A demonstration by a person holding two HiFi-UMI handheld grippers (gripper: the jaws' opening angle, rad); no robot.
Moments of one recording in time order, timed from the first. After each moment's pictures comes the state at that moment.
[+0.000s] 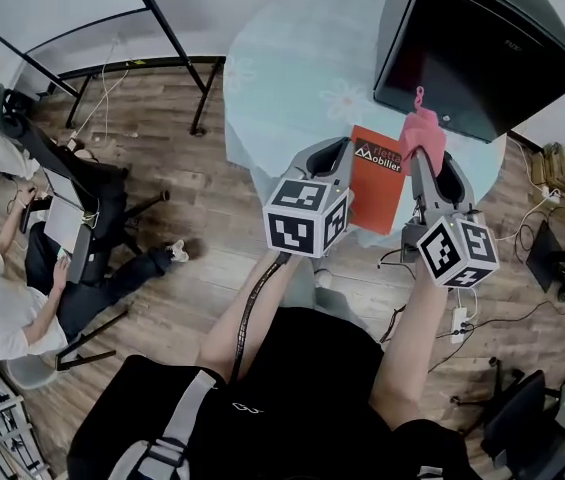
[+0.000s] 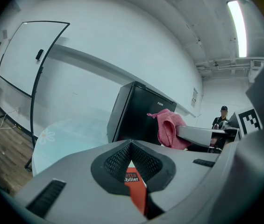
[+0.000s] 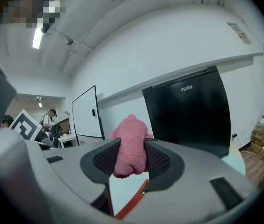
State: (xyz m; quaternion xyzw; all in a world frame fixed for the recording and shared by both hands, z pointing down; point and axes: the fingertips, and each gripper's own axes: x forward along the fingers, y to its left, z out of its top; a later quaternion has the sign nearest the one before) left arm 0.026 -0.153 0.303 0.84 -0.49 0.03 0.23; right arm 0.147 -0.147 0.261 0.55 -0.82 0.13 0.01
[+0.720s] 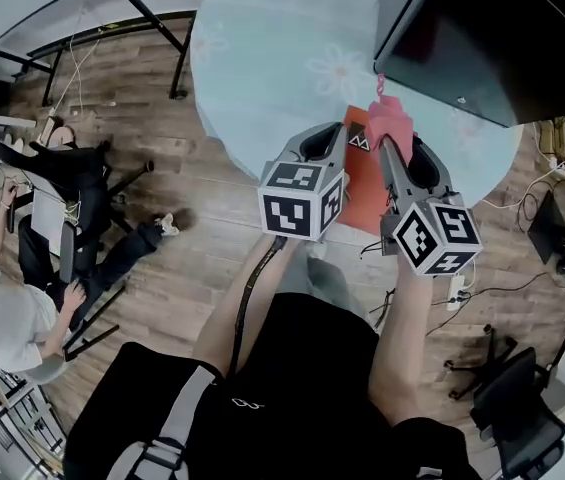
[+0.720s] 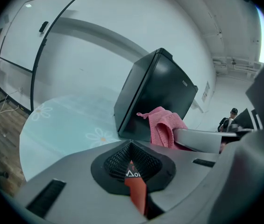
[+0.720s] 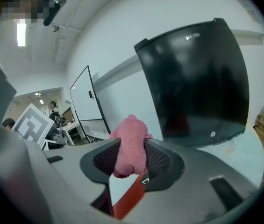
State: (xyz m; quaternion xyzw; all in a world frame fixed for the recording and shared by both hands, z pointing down) left arm 0.036 -0.216 0.397 0.81 -0.49 0.09 0.32; right arm 0.115 -0.205 0.356 0.51 -0.82 0.22 0.09
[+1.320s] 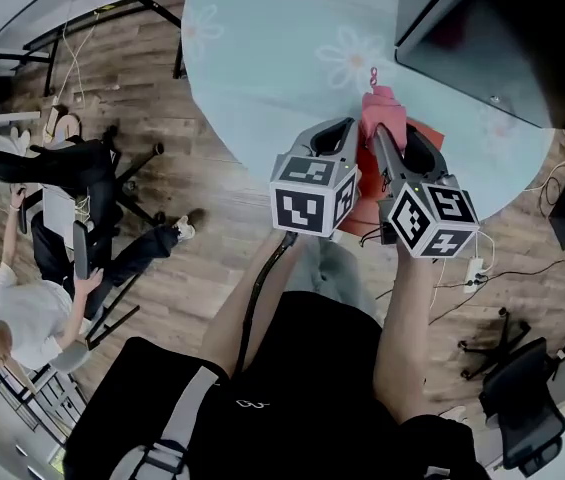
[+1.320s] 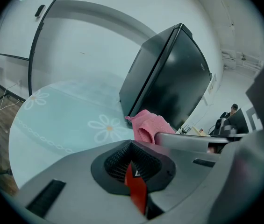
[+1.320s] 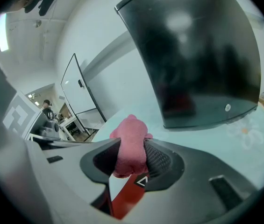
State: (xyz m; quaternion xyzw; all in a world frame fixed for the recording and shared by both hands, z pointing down) left arm 0.038 -0.246 0.464 0.79 -0.47 0.15 0.36; right arm 0.095 -0.246 0.445 0.50 -0.80 0.30 0.14
